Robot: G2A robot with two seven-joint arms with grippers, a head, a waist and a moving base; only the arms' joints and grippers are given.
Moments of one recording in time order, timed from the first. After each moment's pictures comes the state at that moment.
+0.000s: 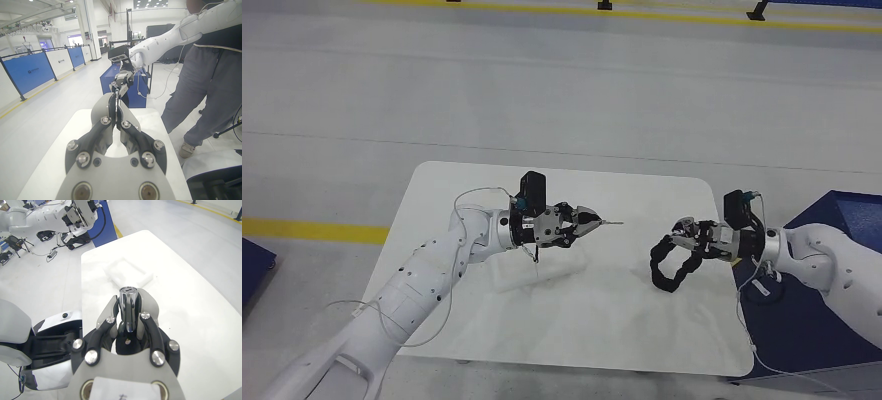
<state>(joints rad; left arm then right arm) 0.50 -1.27 -0.64 -1.01 1.22 -1.00 0.65 -0.40 -0.45 0.30 -1.30 -0.49 -0.97 -0.15</state>
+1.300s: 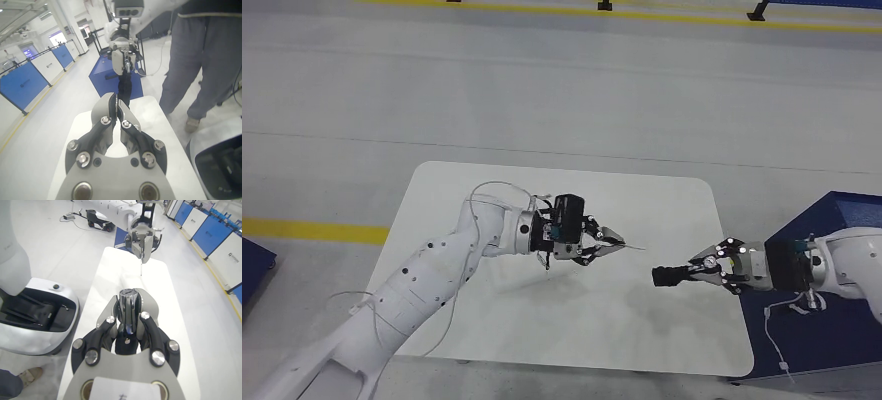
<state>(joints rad) 0.48 -1.25 -0.64 -1.27 1.50 -0.98 0.55 -0.61 -0.24 0.56 -1.61 -1.22 -1.02 -0.79</state>
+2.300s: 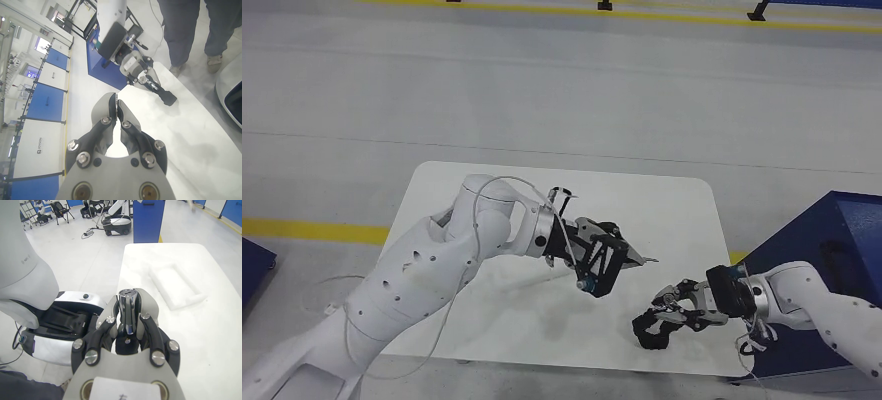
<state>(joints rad) 0.42 -1.20 -0.67 -1.58 1.69 -1.01 0.40 -0.57 -0.34 0.30 -1.60 -0.97 -1.01 -0.54</state>
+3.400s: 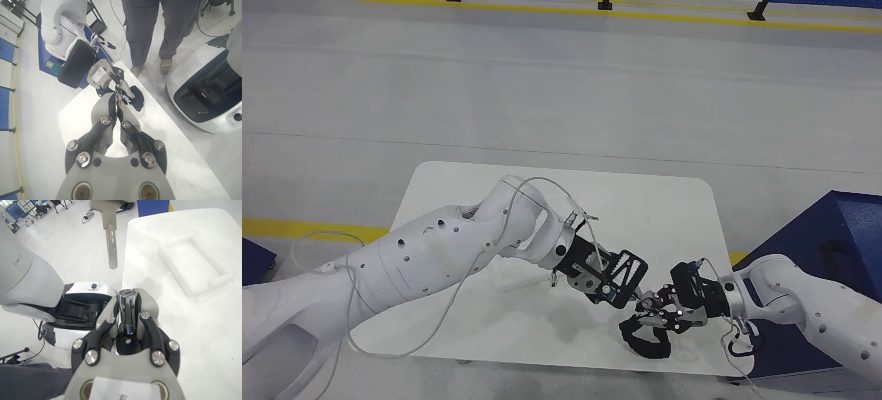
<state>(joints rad) 0.06 -1.16 -0.17 -1.49 1.17 -1.01 0.20 -0.44 -0.38 0.17 -1.64 -0.64 -1.01 -0.09</state>
